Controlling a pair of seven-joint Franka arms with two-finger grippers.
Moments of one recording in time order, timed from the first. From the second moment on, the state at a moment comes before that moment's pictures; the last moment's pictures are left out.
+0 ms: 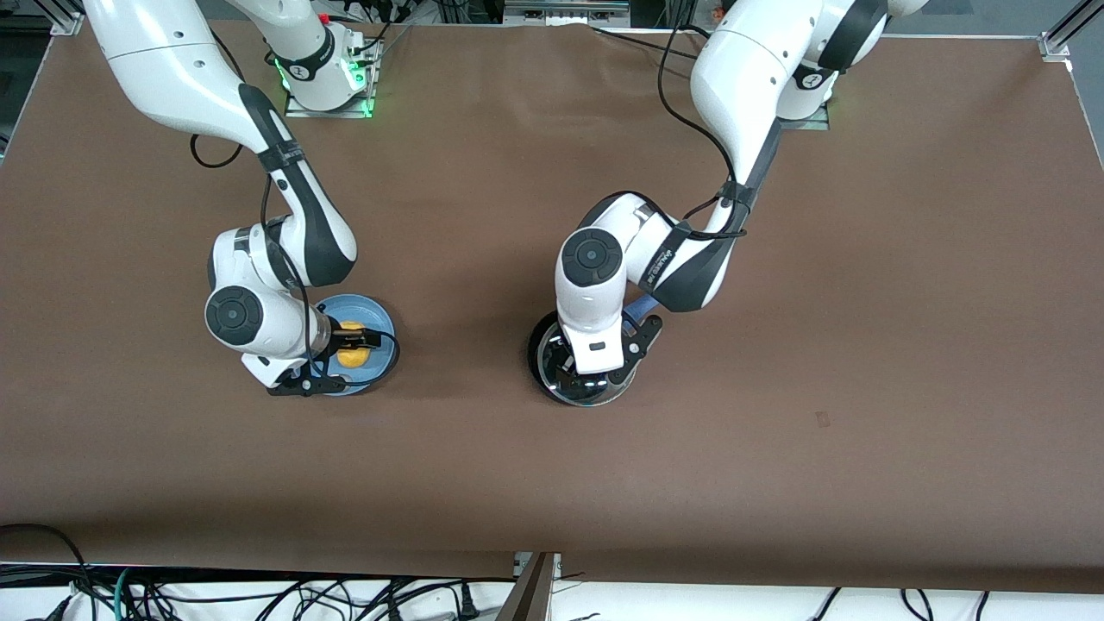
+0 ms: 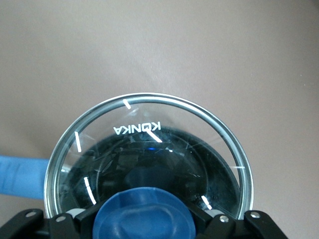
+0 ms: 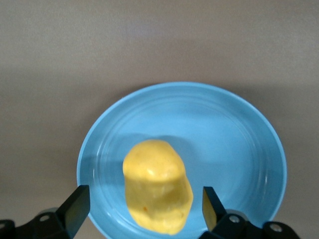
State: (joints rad) left arm -0.65 0.93 0.05 -1.04 0.02 2.02 -1.60; right arm 0.17 0.63 0.08 -1.67 -0.01 2.19 0.17
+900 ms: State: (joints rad) left arm -0.53 0.78 0.04 -1.02 -0.04 1.80 -1.31; right arm 0.16 0.67 0.08 -1.67 -0.01 2.20 0.17
